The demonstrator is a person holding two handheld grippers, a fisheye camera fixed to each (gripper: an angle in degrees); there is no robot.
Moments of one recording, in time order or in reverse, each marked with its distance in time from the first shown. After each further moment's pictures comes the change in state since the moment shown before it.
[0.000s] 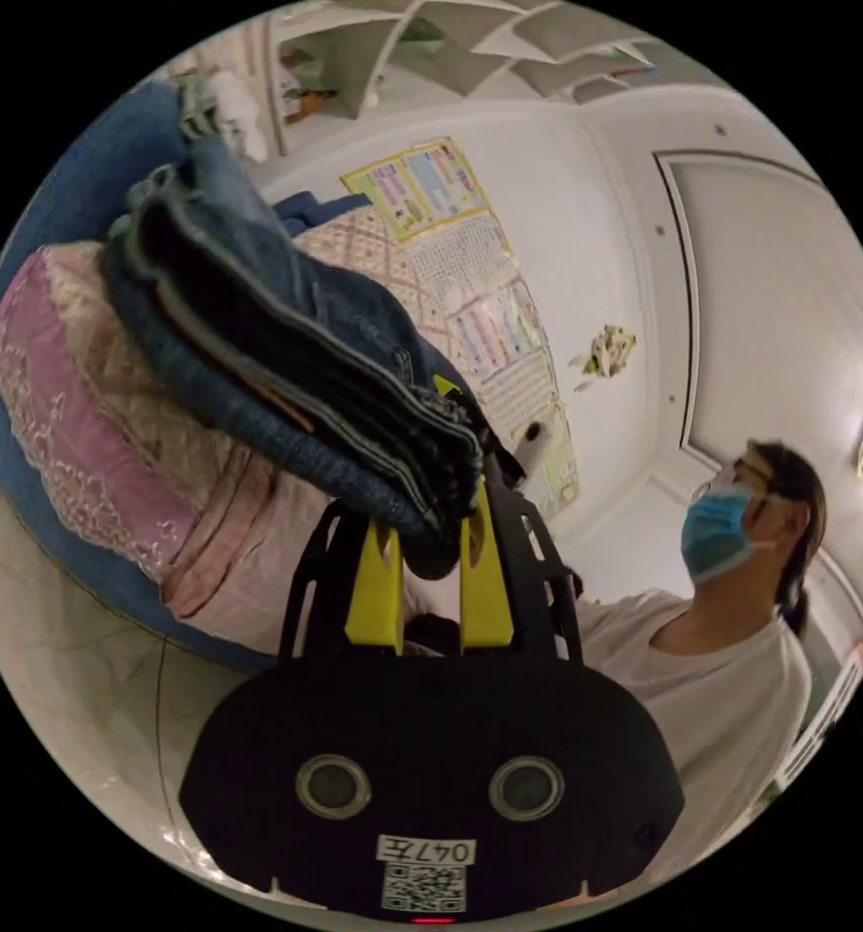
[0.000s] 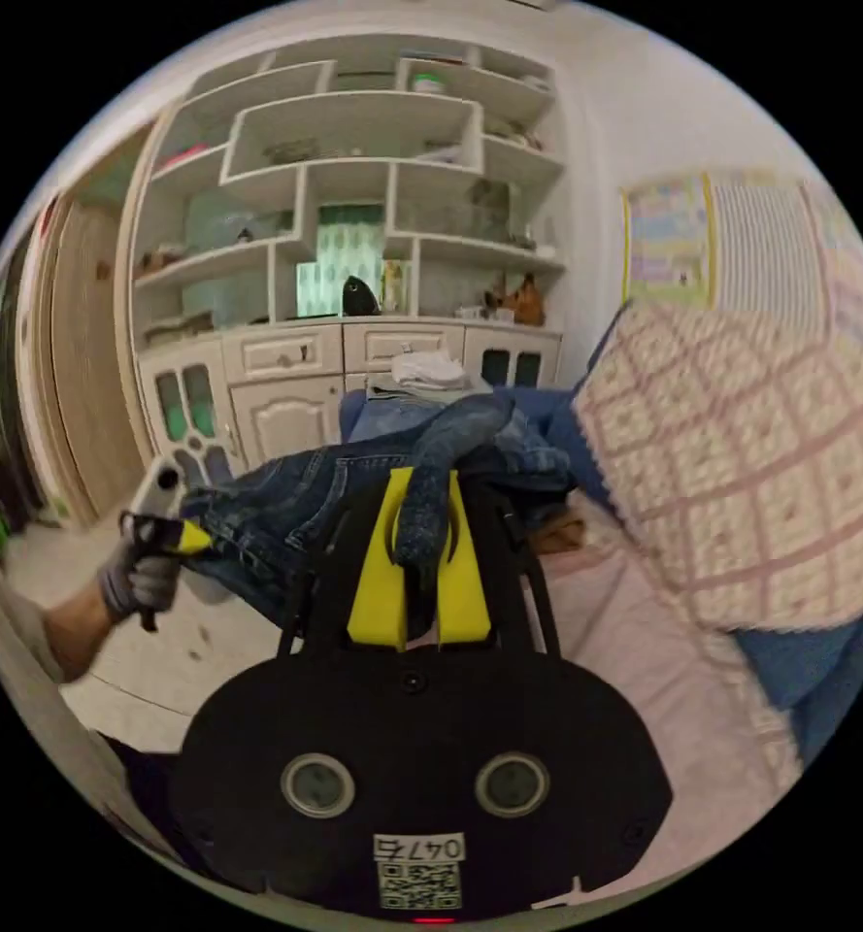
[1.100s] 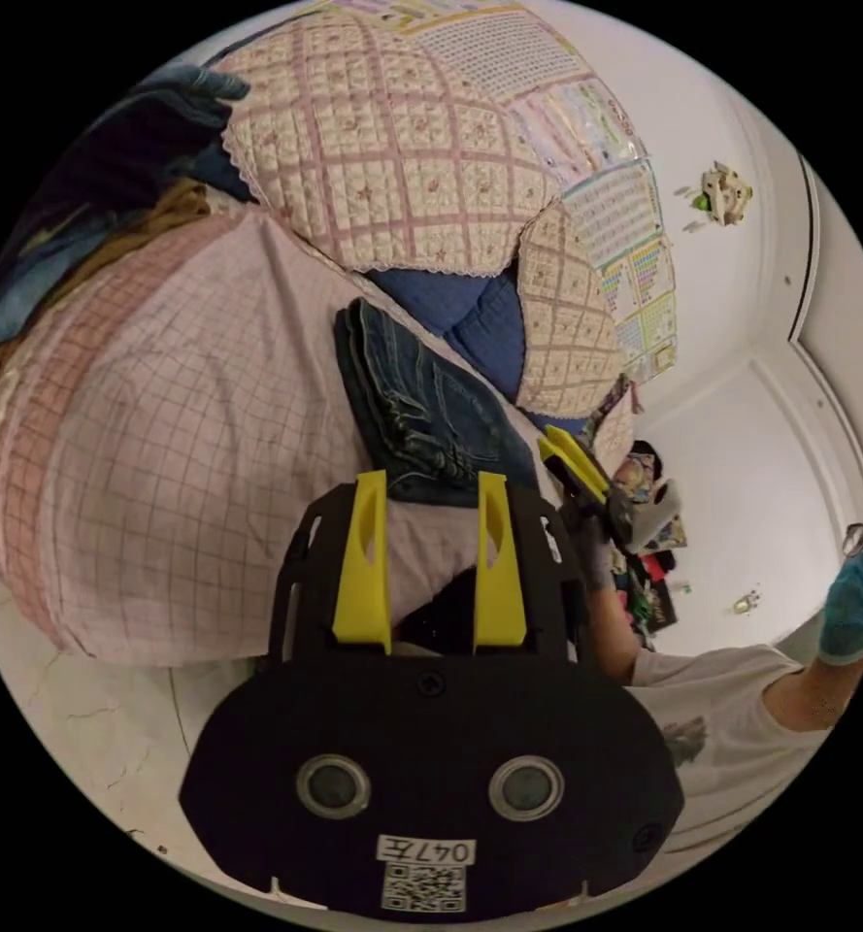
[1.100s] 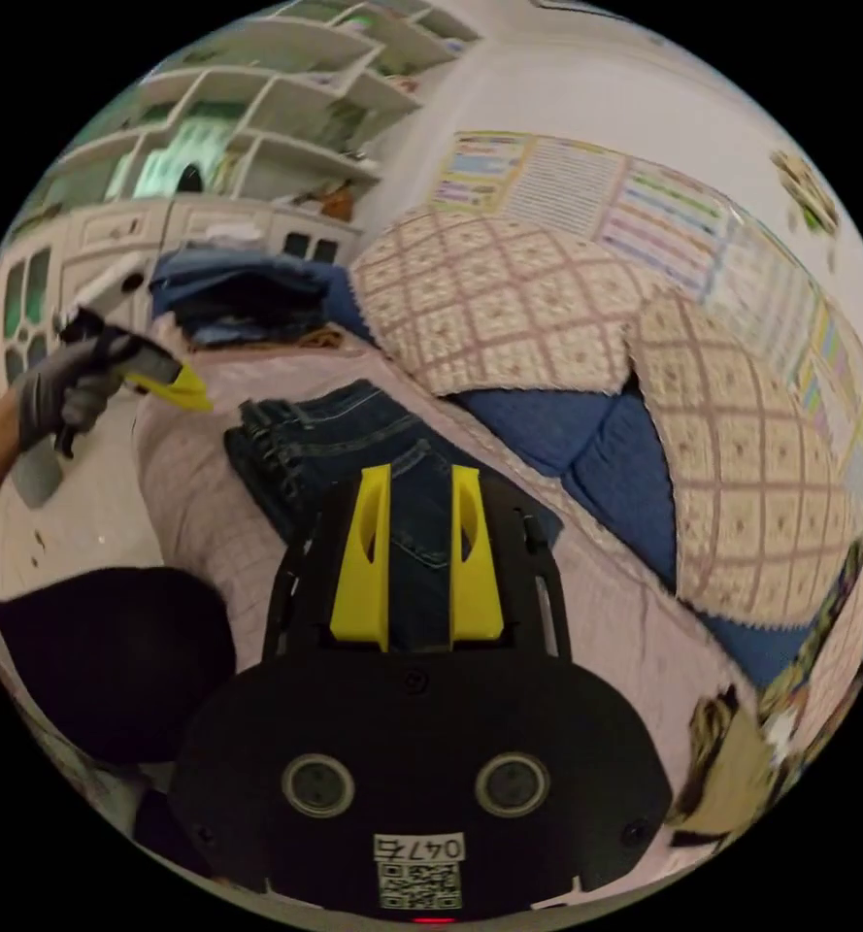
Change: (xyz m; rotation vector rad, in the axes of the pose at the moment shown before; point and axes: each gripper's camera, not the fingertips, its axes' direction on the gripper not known) left arm 0.212 0.229 0.667 -0.506 -0.260 -0.008; right arm -0.017 0.268 -0.280 -0.304 0.639 0.021
